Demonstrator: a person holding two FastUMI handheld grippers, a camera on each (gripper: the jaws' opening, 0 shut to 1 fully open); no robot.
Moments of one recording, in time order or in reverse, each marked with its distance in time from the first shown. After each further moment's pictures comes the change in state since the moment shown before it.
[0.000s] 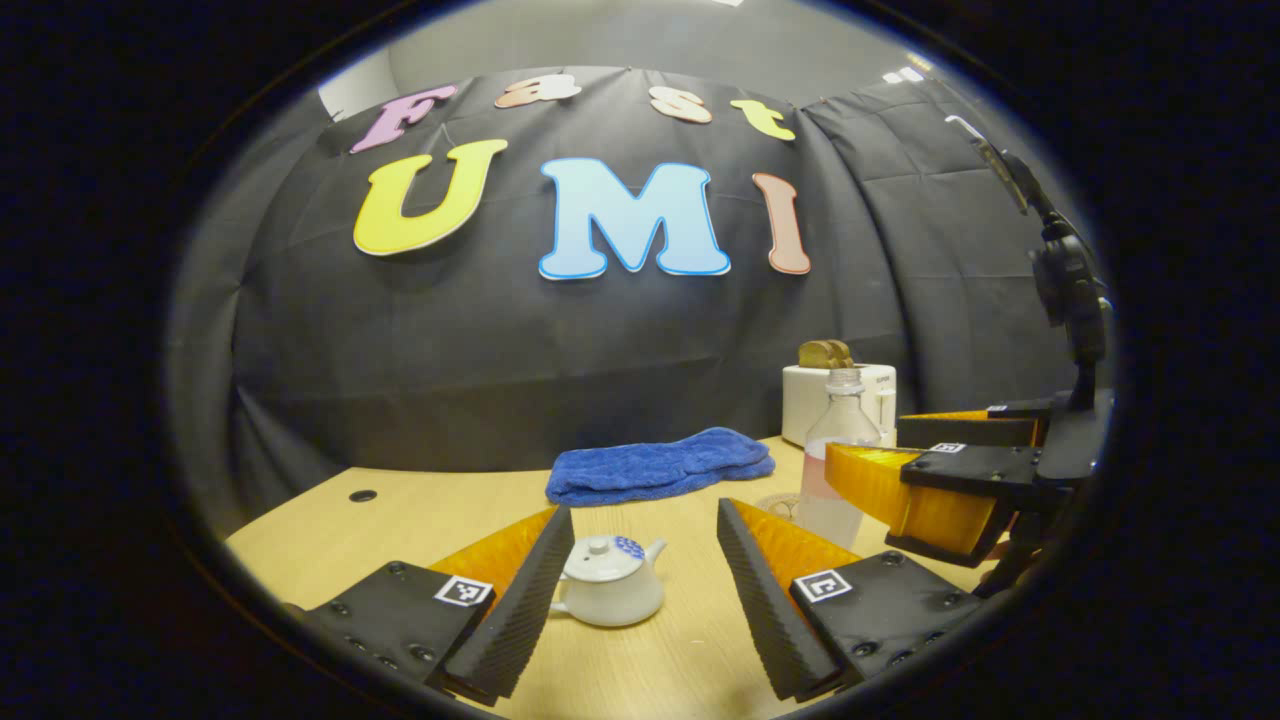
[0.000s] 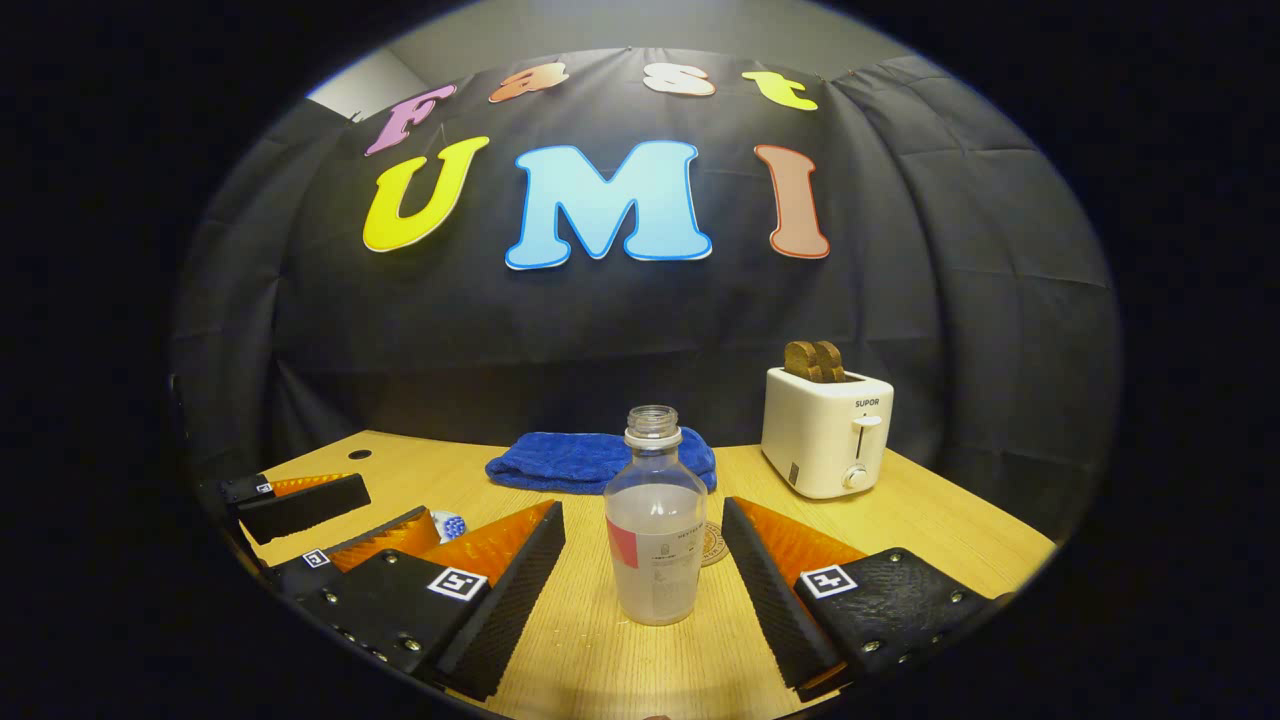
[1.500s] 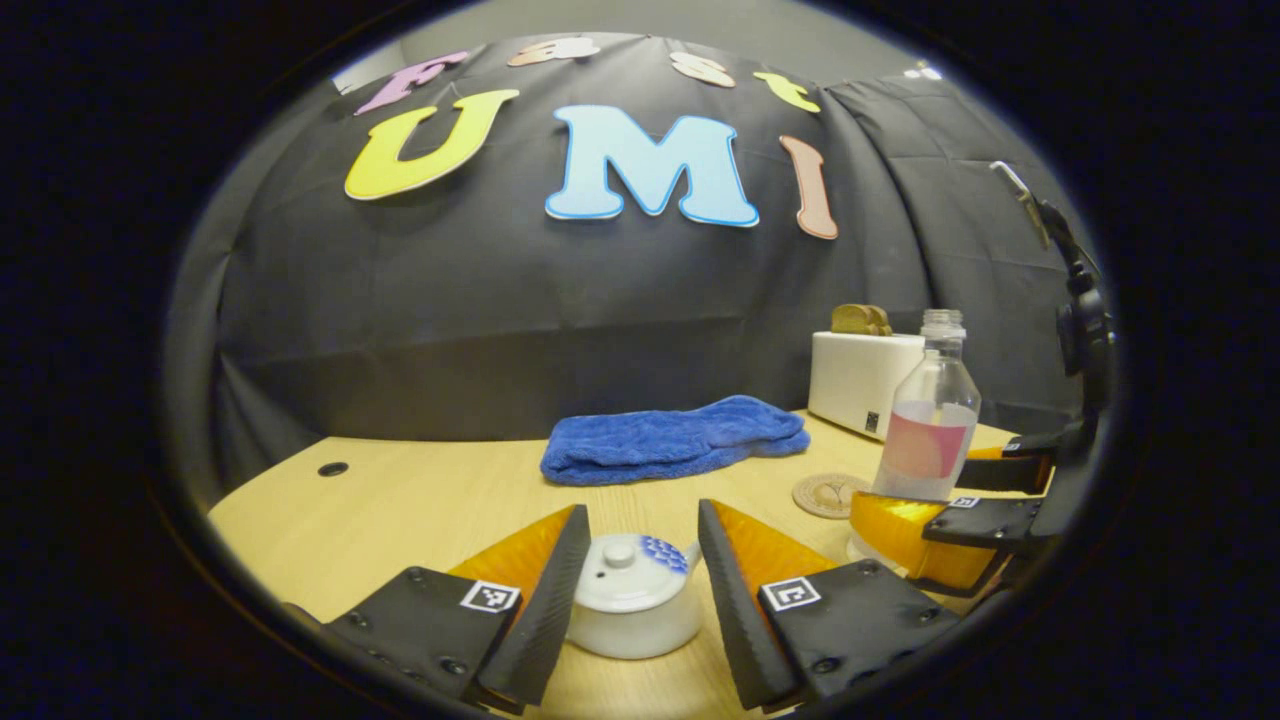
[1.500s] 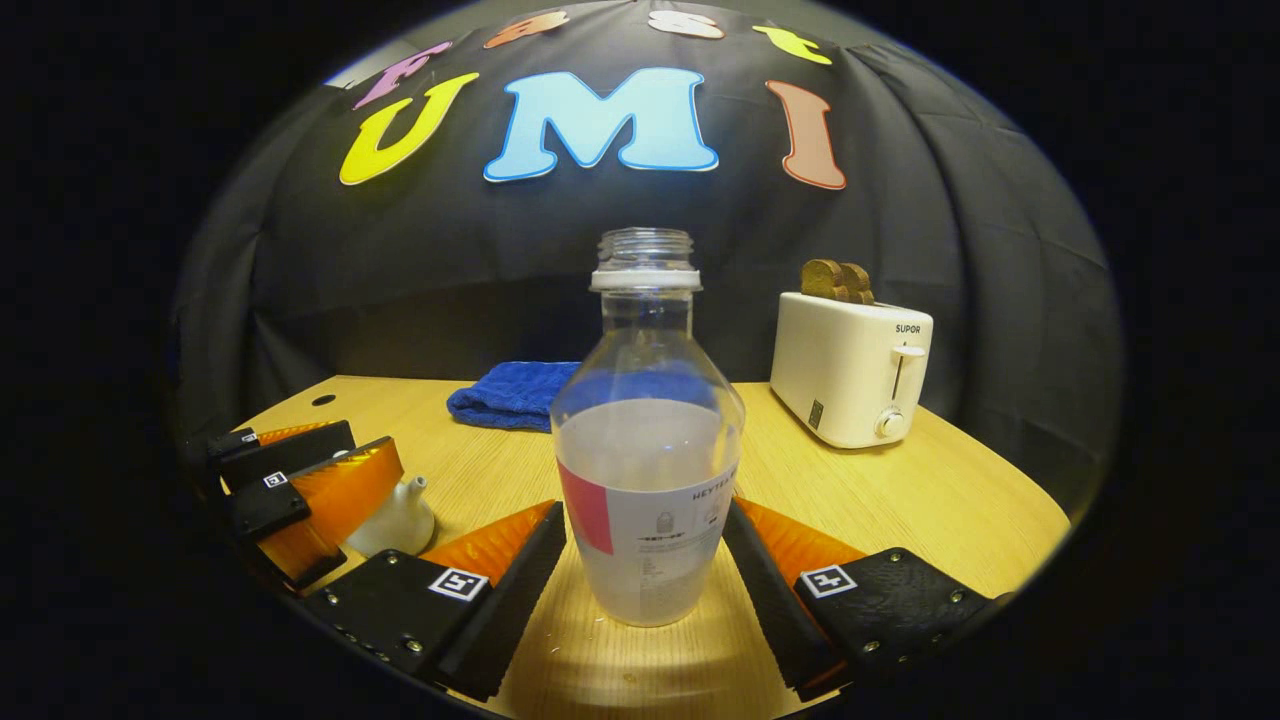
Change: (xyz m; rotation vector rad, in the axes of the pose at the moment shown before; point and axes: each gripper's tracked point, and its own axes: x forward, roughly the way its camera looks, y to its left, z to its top) left arm 0.059 0.022 -0.041 -0.027 0.076 0.017; right arm 0.029 -0.011 -0.054 -0.040 0.160 -0.009
